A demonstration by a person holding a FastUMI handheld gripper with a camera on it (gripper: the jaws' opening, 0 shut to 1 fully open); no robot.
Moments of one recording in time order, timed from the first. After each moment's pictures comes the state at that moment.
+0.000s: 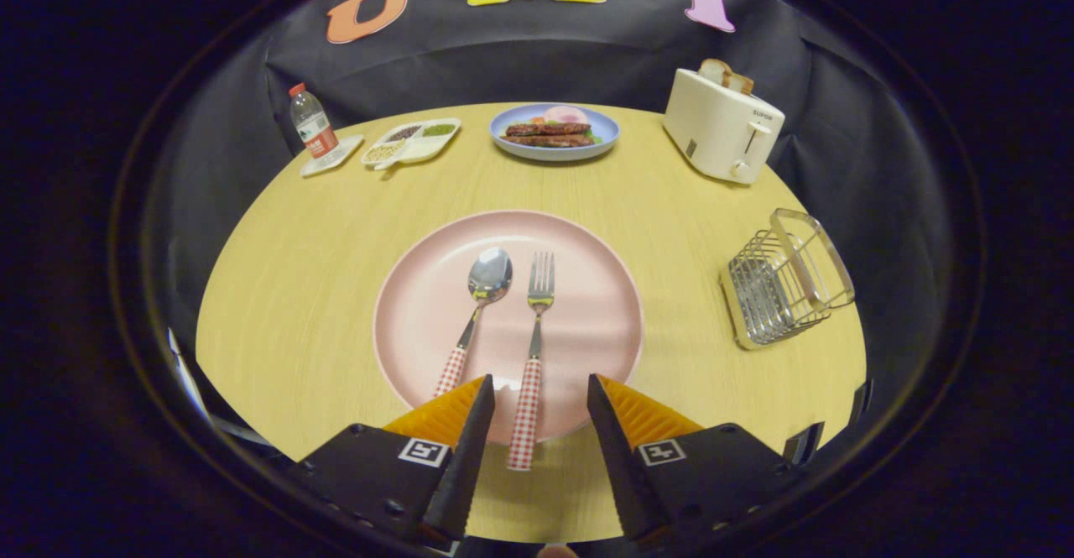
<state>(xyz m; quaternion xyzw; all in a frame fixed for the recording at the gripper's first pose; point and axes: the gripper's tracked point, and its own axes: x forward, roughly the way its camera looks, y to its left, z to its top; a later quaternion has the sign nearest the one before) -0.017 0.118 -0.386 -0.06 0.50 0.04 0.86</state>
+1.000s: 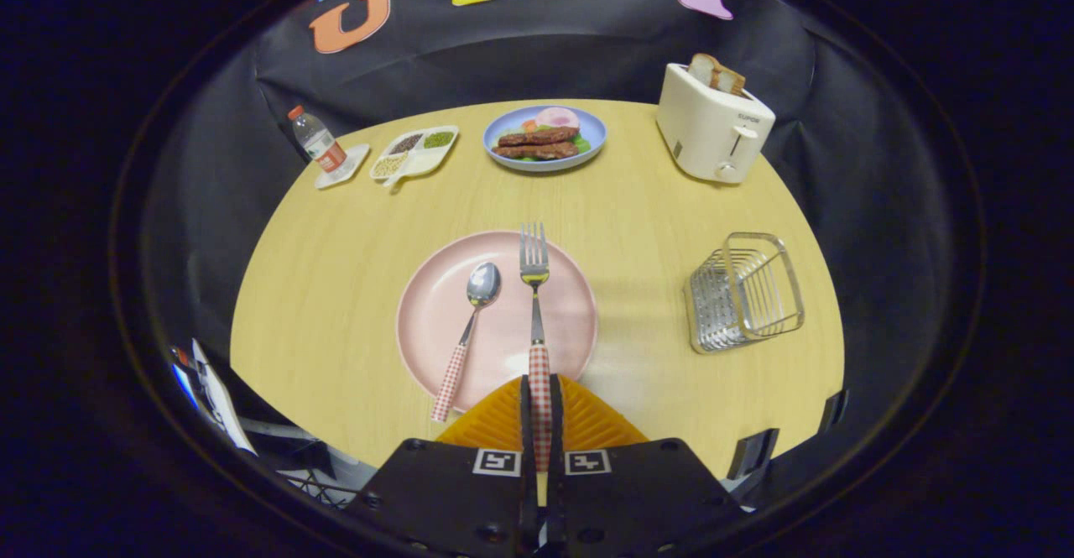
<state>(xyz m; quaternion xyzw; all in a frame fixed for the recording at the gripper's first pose) -0.014 0.077 -0.289 -0.03 0.55 0.06 0.83</state>
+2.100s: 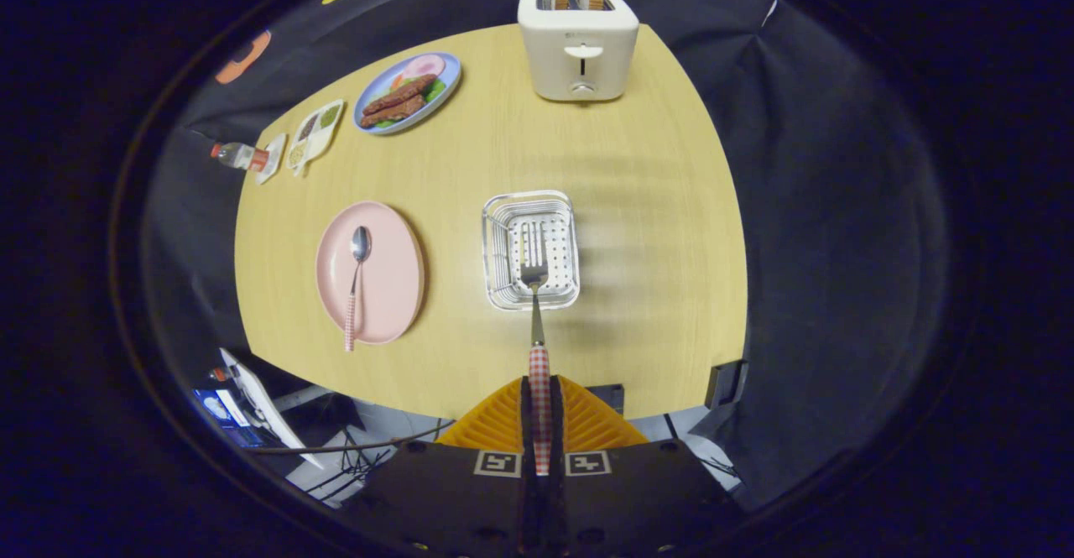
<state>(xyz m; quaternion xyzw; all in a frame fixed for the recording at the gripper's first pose) 0.006 -0.102 -0.238 -0.01 0.73 0.00 0.68</state>
